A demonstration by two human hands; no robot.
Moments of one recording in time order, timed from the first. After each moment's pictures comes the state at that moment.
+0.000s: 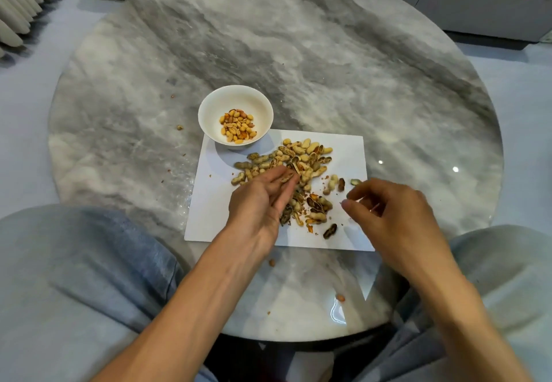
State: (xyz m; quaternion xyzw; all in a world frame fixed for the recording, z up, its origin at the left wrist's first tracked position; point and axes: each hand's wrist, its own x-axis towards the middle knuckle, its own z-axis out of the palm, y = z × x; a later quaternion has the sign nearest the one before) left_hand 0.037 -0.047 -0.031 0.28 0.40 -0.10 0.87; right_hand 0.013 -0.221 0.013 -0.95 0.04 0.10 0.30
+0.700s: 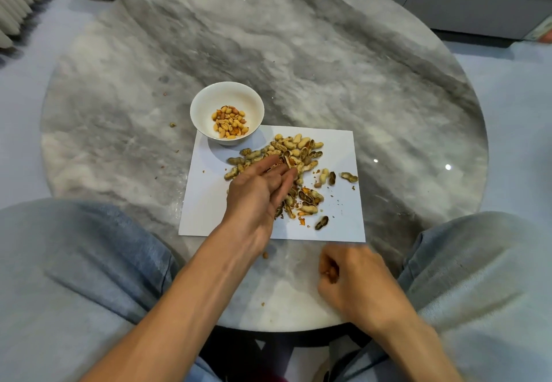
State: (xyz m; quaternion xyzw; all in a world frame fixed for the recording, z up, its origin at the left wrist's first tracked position) left_hand 0.031 -0.052 -0.021 0.36 0.35 -0.11 0.86; right_hand -0.053 -0.216 -0.020 -0.94 -0.05 0.24 0.22
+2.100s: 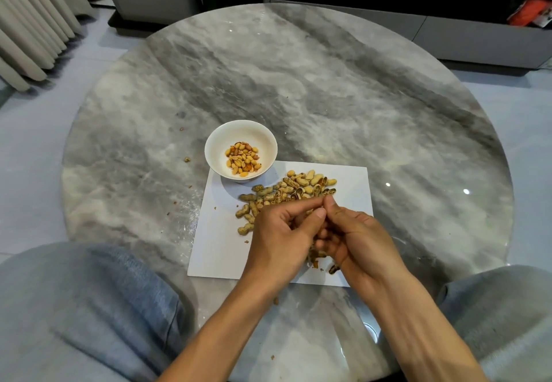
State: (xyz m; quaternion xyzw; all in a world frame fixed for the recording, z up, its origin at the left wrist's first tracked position) left_hand 0.027 -0.058 -0.013 0.71 0.10 -0.06 0.69; right_hand 0.041 -0.176 -0.008 -0.56 0.24 0.21 0.77
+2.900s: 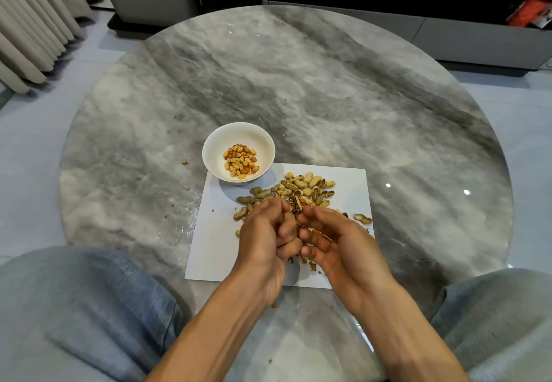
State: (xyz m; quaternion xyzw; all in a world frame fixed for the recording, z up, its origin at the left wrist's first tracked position) left_hand 0.034 -0.055 -0.013 0.42 0.29 -0.11 0.85; right_hand 0.036 -0.167 -0.007 -0.51 0.28 0.22 0.79
